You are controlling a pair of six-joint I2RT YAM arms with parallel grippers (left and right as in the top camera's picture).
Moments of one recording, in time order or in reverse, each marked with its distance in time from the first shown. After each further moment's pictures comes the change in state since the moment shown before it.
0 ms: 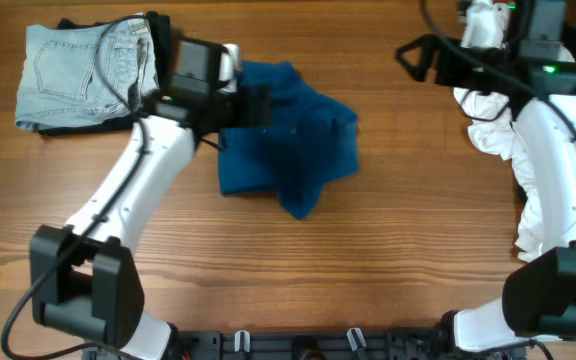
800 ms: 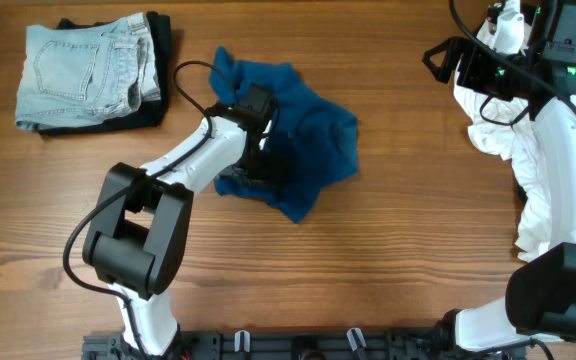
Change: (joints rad) left arm -0.102 0.269 -0.027 -0.271 -0.161 0.050; right arm -0.051 0.002 0.000 -0.027 0.050 0.003
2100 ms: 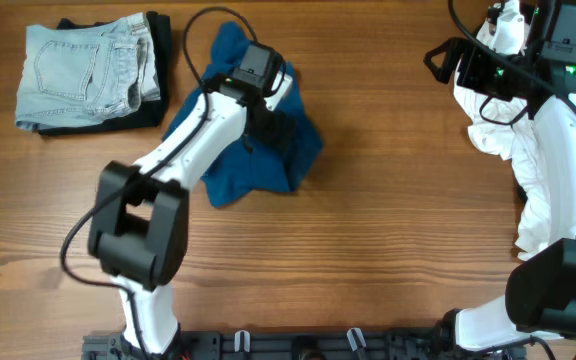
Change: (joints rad) left arm 0.005 0.042 0.228 0.077 -0.038 0.331; right arm 0.000 0.012 0.000 -0.003 0.027 0.000
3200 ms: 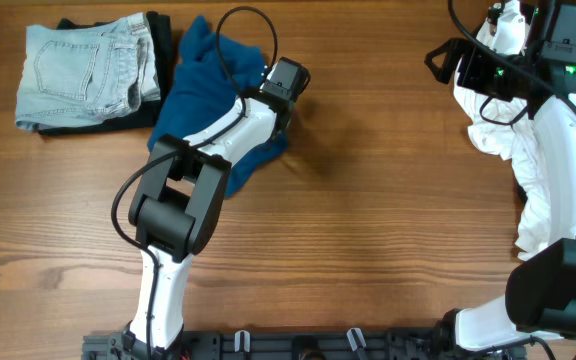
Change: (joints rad) left arm -0.058 0.221 0.047 0.212 -0.513 -0.003; right arm 0.000 0.000 0.000 0.002 0.014 0.000
